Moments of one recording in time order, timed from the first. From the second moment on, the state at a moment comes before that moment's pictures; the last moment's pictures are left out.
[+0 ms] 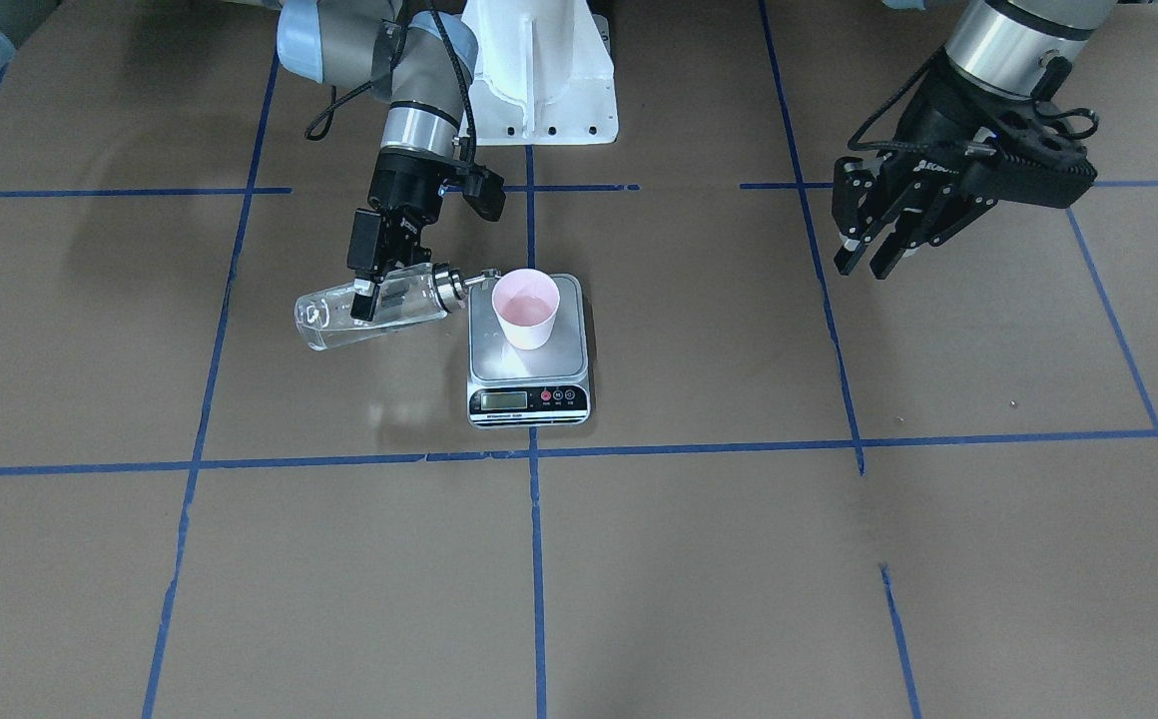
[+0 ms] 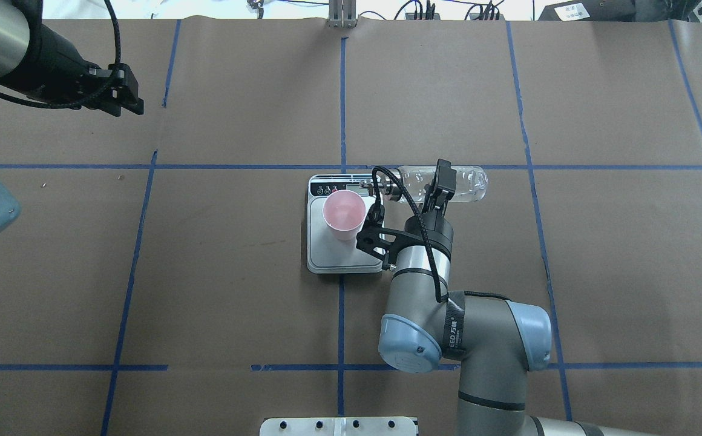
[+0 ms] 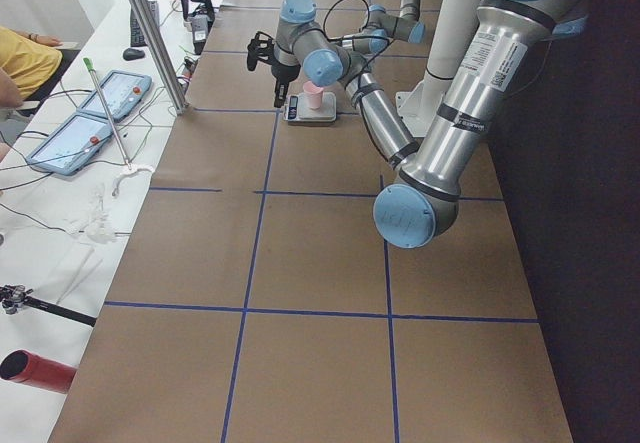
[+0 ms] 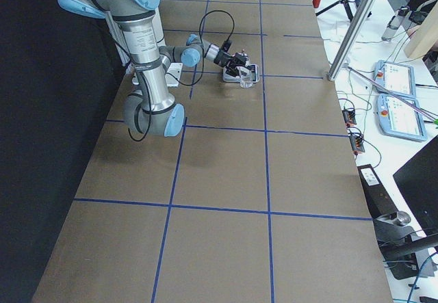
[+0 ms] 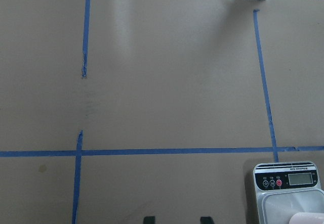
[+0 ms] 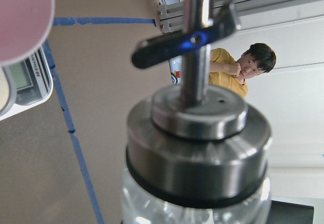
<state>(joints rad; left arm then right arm) -0.99 -1.99 -2.06 -1.56 -2.12 -0.97 0.23 -1.07 1.78 -1.75 0.51 0.33</state>
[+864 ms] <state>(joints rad) -0.99 -1.99 -2.06 -1.56 -2.12 -0.97 0.22 -1.05 1.73 -1.75 0.41 0.10</state>
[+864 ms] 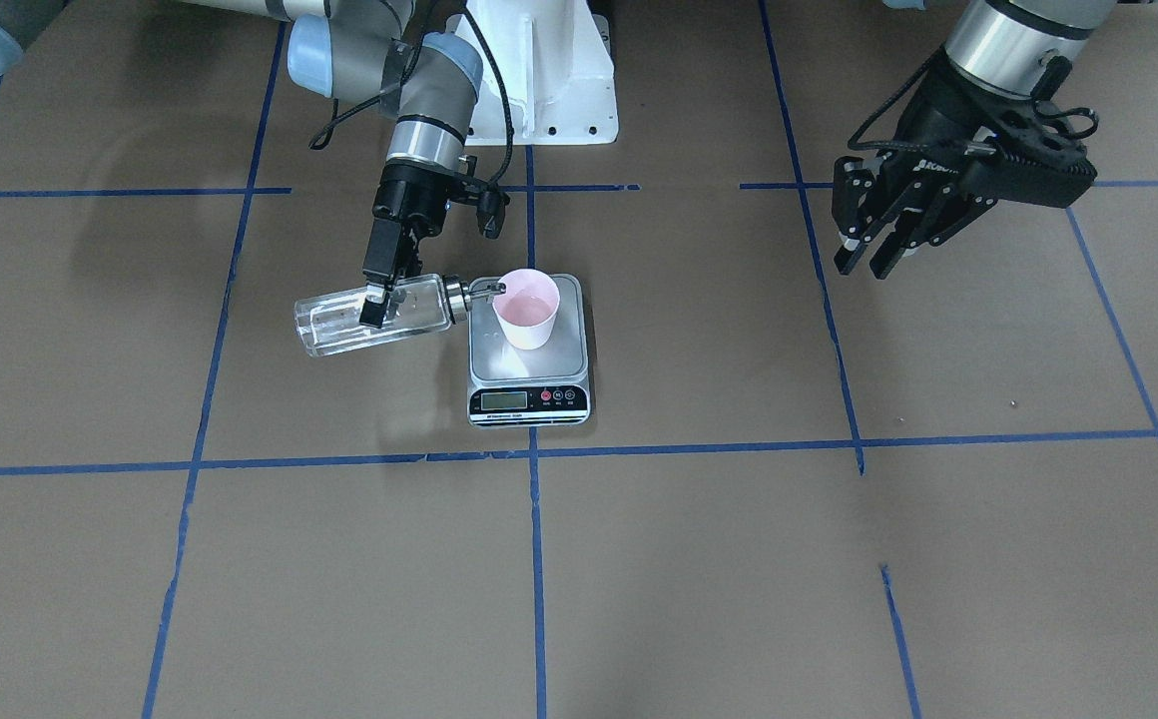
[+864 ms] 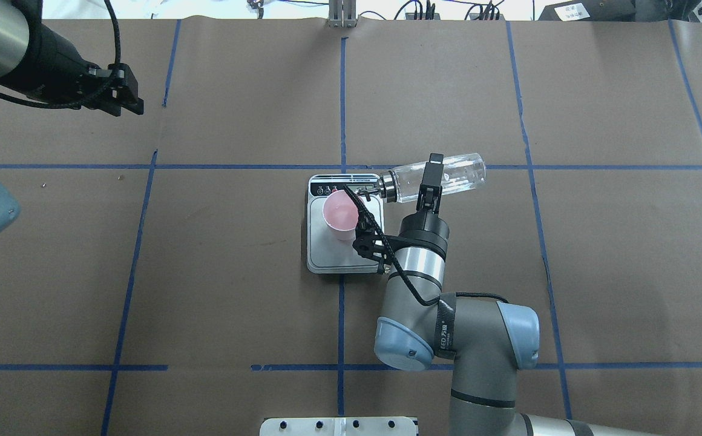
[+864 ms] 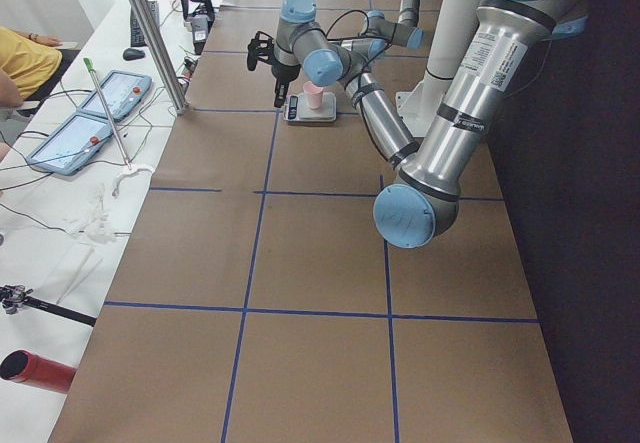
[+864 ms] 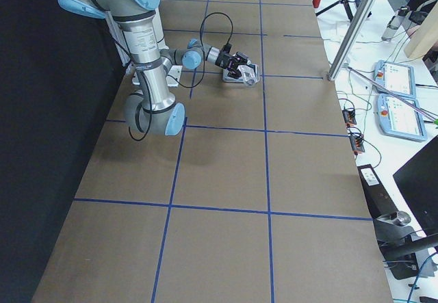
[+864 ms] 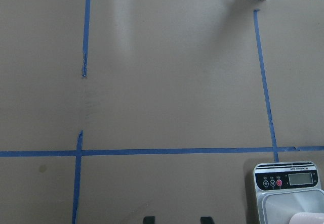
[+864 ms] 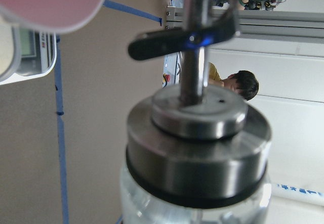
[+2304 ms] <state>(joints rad) -0.99 -1.98 -2.07 -1.56 -2.12 -0.97 0.22 -1.04 1.76 -1.75 0.33 -0.23</state>
